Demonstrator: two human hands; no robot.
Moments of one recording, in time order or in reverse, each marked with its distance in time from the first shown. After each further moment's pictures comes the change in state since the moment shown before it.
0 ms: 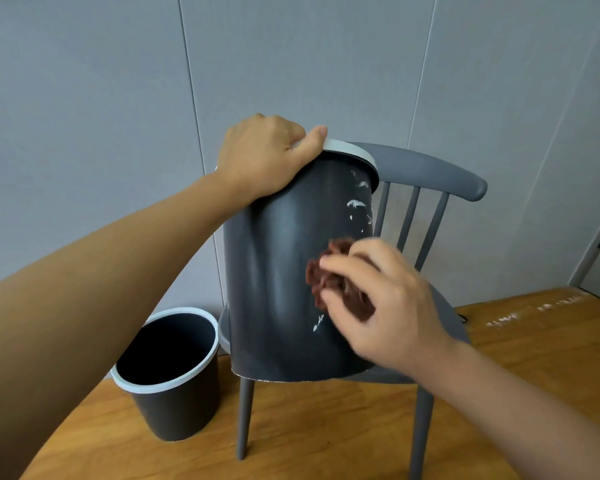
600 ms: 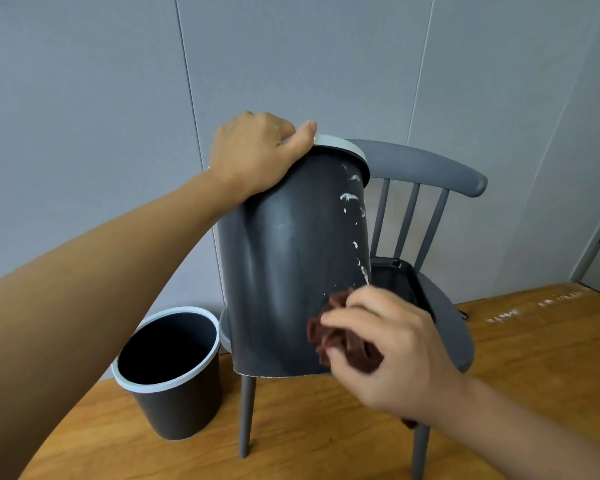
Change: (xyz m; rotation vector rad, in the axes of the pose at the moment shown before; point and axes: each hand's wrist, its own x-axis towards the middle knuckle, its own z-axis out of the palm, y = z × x) left_hand 0.001 -0.006 0.000 0.021 0.000 -0.068; right_hand -0.037 -0.014 -0.006 0.115 -0.102 -0.005
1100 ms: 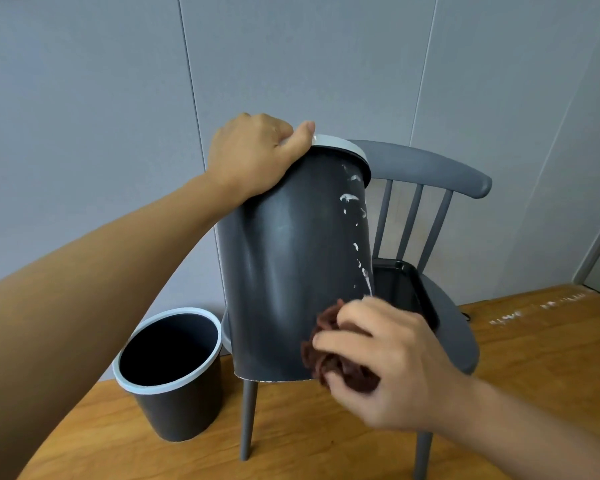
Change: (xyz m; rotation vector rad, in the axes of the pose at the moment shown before) left_hand -0.003 -0.006 -0.002 -0.030 0.006 -0.003; right_hand 0.003 -0.003 0.000 -0.050 -0.111 -0.158
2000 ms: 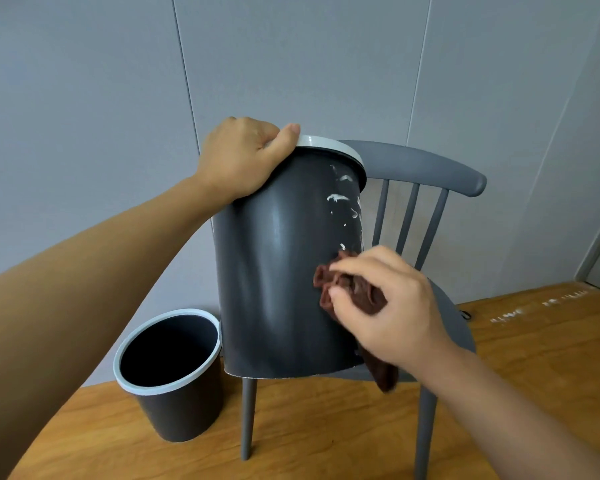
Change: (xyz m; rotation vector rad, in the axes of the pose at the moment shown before) left_hand -0.001 -0.011 0.000 -0.114 0.003 0.020; right_hand 0.021 0.030 0.002 0.181 0.281 0.303
